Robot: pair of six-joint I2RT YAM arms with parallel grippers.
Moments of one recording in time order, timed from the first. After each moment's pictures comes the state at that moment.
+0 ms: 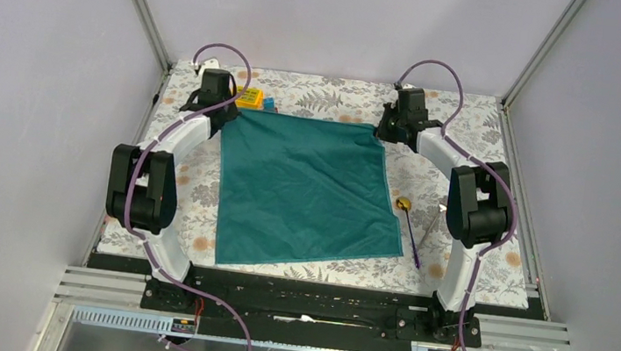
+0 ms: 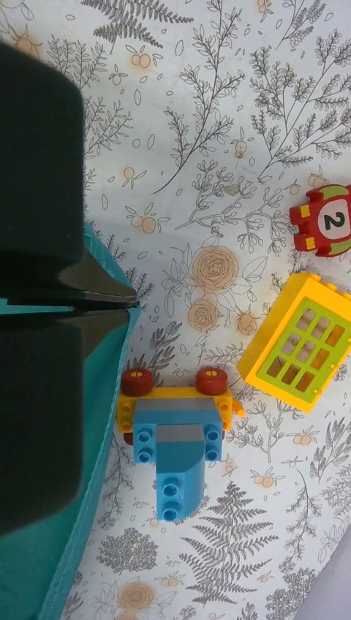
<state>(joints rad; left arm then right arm) -0.09 1.75 1.26 -0.14 -0.22 -0.46 0.27 1.99 1.45 -0.20 -0.11 0.35</state>
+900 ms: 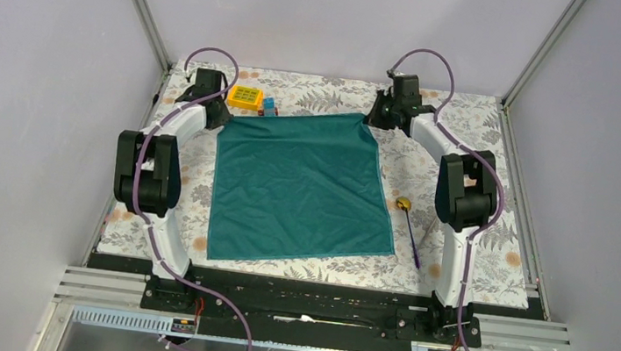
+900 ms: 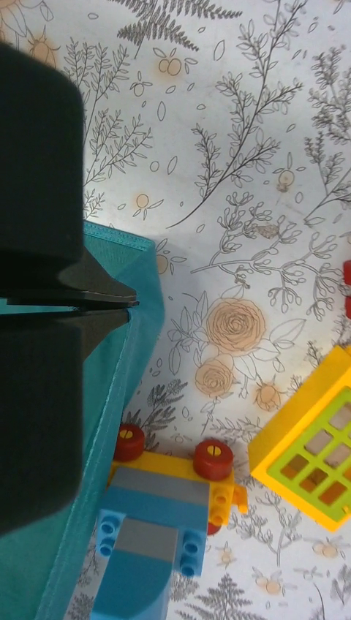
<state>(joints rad) -0.01 1.89 1.39 -0.32 -0.16 -0.53 0.27 2.16 1.72 -0.28 -0.22 0.39</state>
